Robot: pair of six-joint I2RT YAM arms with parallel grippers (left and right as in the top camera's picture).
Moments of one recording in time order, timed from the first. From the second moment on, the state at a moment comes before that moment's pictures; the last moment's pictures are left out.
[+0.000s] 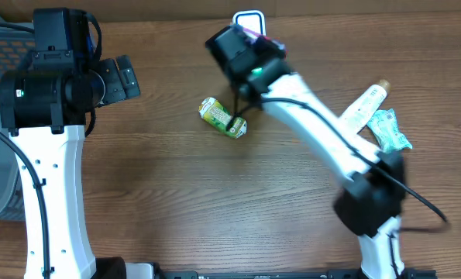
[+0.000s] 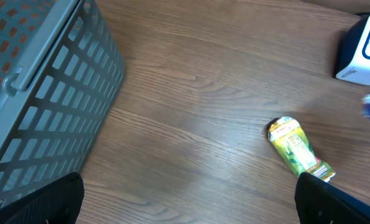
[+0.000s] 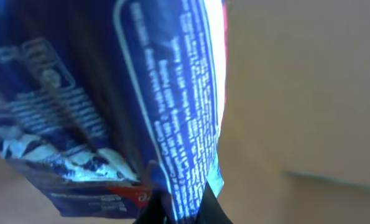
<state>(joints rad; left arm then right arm) 0.02 1.55 1.99 -1.42 -0.19 -0.26 0.65 2.08 2.08 -1.00 0.68 -0.28</state>
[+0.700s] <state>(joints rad) 0.02 1.55 1.99 -1.42 -0.19 -0.26 -0.07 1.74 1.83 -1.39 0.26 0.66</state>
